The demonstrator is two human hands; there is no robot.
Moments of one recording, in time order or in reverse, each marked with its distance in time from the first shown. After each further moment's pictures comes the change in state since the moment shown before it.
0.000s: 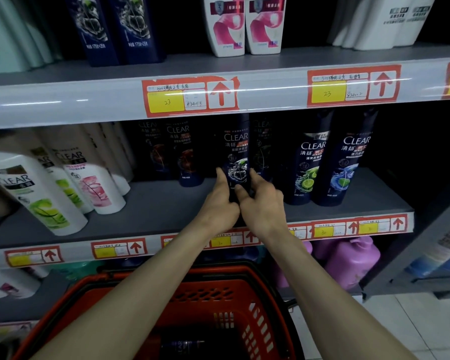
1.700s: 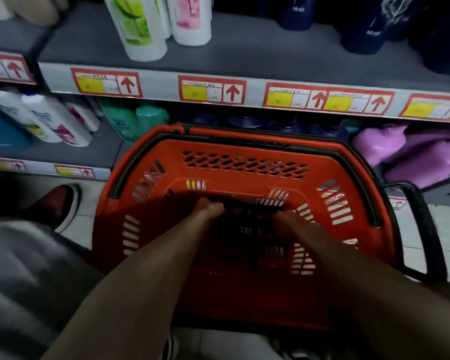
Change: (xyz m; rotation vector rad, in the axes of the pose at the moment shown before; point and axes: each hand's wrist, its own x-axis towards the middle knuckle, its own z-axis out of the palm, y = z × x) left_hand -0.132 -0.354 0.016 -0.200 0.033 -0.884; right_hand -0.194 0.174 0.147 -0.913 -1.011 0.274
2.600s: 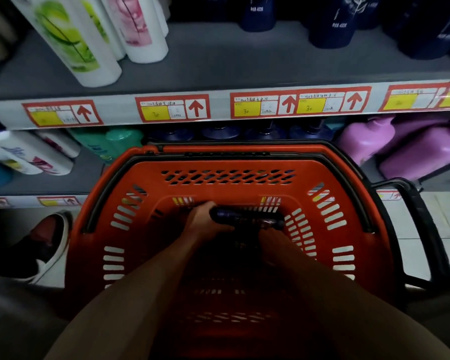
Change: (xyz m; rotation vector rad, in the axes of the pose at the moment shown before) left_hand 0.017 -0.003 0.004 0.352 -0.016 0.460; right_hand 0.021 -0.002 0.039 0.047 -0.034 -0.032
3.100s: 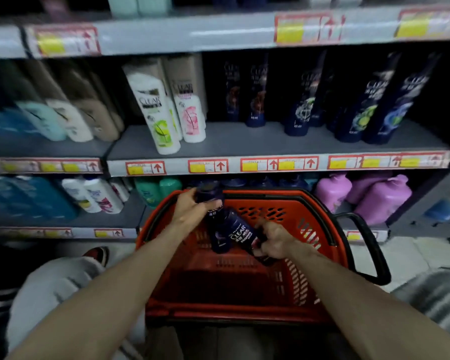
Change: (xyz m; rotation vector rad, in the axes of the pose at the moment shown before) left_hand -0.117 0.109 -0.133 -0.535 0.320 0.304; right_hand -0.114 -0.042 -0.102 0.415 0.307 -0.170
